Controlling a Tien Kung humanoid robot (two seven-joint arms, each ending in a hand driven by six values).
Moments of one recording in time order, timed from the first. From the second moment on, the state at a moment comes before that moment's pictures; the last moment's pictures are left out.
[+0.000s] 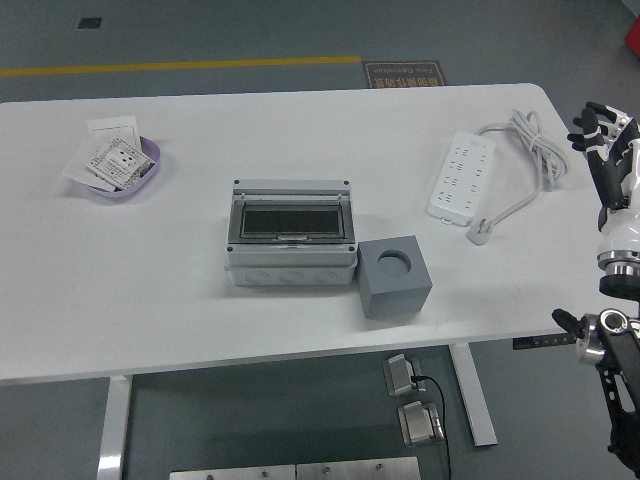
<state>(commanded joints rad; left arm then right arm) 0.05 0.10 -1.65 -0.18 1.57 0.02 0.42 0.04 -0.16 1.54 1.53 -1.39 -0.42 0.19</state>
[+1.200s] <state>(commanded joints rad) 0.04 0.09 -1.68 -0.18 1.61 0.02 0.43 0.06 -0.18 1.54 1.52 -1.41 -0.43 0.18</state>
